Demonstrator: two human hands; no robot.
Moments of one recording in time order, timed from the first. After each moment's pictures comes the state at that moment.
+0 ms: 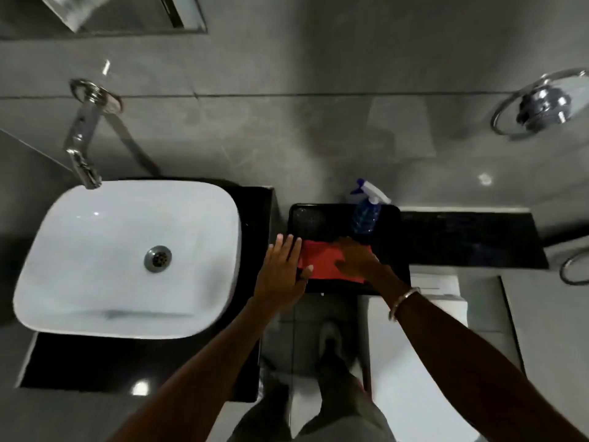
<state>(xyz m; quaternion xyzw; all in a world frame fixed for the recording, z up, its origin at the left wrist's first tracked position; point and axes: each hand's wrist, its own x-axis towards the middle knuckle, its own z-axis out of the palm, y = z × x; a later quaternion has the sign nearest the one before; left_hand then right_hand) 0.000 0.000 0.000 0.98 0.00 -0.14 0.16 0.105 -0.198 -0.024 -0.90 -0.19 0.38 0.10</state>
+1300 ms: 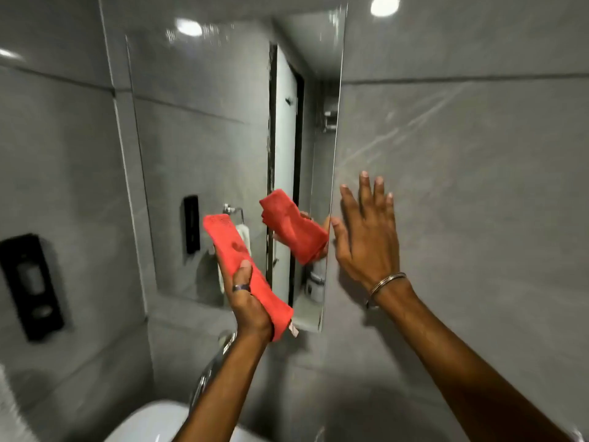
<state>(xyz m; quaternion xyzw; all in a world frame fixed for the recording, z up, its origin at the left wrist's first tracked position) 0.104 0.138 0.427 0.36 0.04 0.48 0.80 0.215 -0.009 0.498 -0.81 -0.31 -0.45 0.20</state>
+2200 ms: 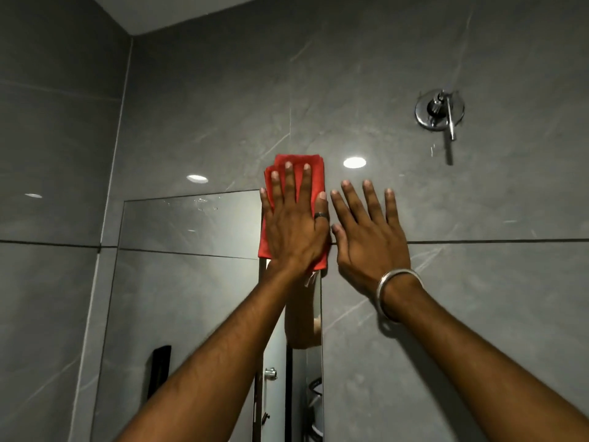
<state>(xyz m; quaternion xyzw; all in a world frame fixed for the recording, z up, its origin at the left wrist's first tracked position) 0.259 0.140 0.758 0.75 0.05 0.65 0.05 0.307 0.004 0.730 -0.71 -0.23 -0.67 0.07</state>
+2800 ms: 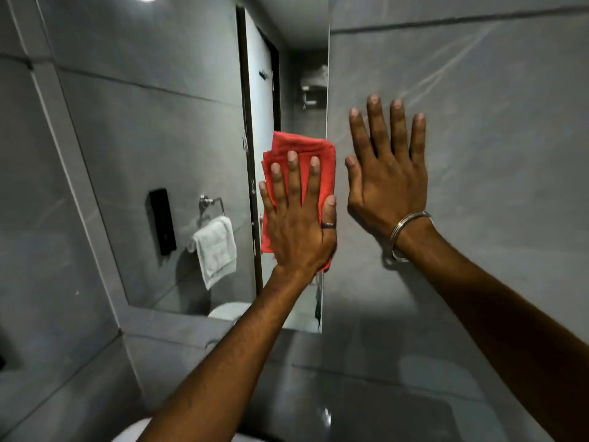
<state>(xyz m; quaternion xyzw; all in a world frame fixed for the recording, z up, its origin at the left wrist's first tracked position) 0.262 0.136 0.475 0.77 0.03 0.63 0.08 0.294 -0.005 0.554 -0.74 -0.22 -0.63 0.07</state>
